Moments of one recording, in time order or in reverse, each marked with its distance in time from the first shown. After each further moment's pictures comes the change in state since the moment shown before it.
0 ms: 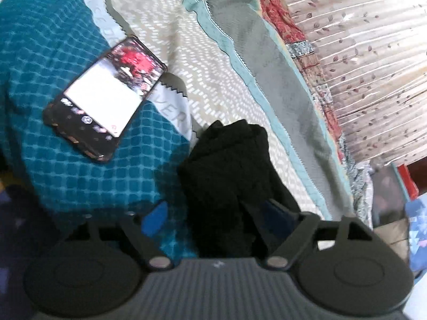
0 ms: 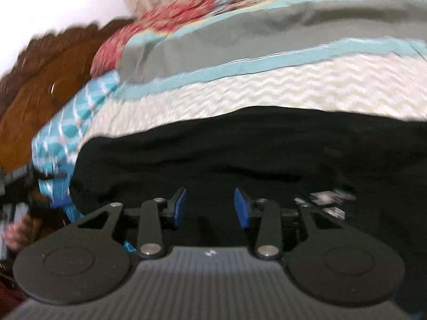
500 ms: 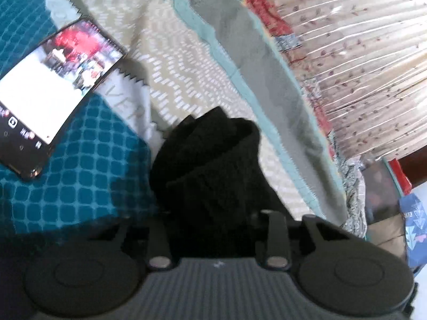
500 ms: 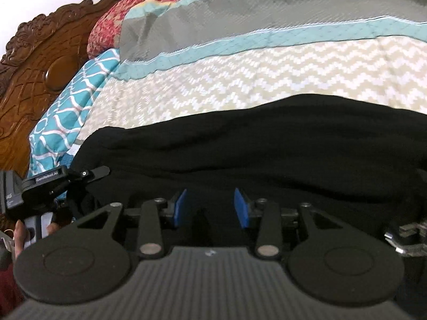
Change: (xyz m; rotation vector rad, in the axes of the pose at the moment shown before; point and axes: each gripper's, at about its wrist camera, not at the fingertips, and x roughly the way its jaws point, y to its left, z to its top) left arm 0.051 -0.020 0.005 0.062 -0.018 -0.054; right arm 0.042 0.019 0.022 0.082 0.152 0.041
